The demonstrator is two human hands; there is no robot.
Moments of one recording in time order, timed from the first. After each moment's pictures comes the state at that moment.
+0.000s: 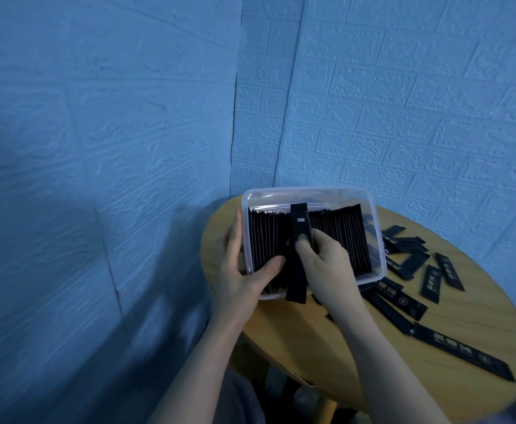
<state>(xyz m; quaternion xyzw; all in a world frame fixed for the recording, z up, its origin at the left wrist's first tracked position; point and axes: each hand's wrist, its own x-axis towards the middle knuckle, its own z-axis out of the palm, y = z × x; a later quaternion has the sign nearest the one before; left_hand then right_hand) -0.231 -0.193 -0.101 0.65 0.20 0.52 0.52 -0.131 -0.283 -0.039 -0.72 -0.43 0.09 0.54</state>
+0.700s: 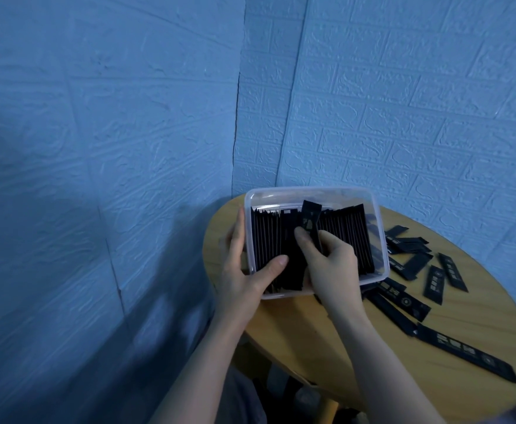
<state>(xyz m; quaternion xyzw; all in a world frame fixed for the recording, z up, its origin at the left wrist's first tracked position) -0.231 -0.192 -0.101 0.65 0.19 0.53 0.52 -0.135 -0.284 -0.041 -0.68 -0.40 0.08 0.61</state>
